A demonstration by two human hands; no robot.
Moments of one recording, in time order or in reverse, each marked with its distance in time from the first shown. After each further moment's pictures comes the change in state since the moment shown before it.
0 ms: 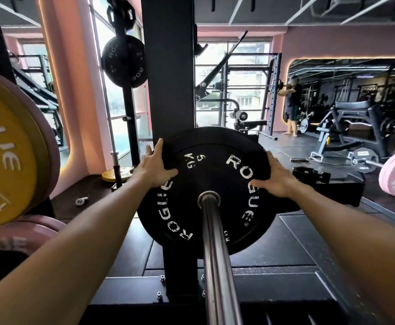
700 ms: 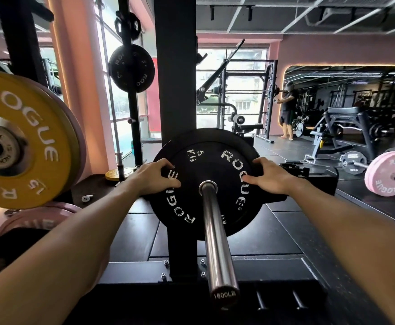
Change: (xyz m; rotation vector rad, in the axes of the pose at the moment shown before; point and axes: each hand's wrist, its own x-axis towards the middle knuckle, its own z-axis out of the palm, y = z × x) left_hand -0.122 0.000 -0.057 -0.047 -0.117 0.069; right_hand -0.110 -0.032 -0.035 -0.022 -0.047 -0.066
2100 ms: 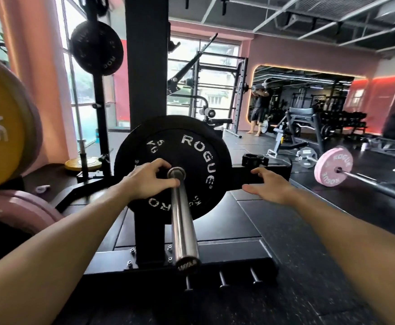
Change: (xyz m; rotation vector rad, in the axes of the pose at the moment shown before) left_hand -0.052 0.046 0.046 -0.203 -0.094 0.122; right_hand -0.085 0.060 -0.025 -0.092 -0.012 0.119
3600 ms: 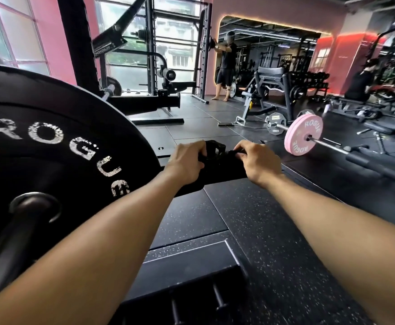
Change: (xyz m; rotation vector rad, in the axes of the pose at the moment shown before) left_hand 0.305 0.142 0.271 0.012 -0.096 0.228; right_hand 0.255 0.174 -0.021 -0.234 0.389 0.064
